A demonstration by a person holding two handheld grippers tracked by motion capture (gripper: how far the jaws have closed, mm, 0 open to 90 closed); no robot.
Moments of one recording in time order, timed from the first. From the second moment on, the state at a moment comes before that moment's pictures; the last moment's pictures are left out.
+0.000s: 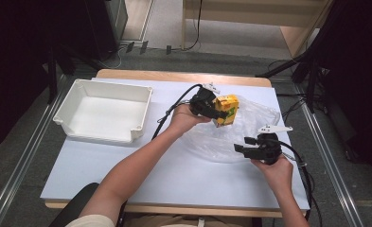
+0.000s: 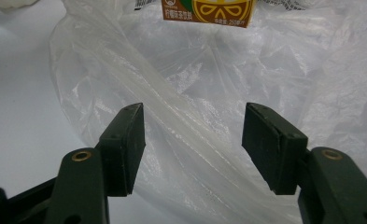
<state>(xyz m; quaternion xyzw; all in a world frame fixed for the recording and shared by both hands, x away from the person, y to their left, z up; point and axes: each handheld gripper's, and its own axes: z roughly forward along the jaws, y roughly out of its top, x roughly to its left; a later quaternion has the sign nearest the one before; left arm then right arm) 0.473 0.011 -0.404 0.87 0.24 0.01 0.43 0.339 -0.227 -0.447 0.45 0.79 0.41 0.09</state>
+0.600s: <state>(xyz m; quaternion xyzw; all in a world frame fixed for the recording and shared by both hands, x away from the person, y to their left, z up) 0.460 0.039 -0.383 0.87 0.25 0.00 0.43 0.341 -0.228 -0.446 0.46 0.78 0.41 0.09</state>
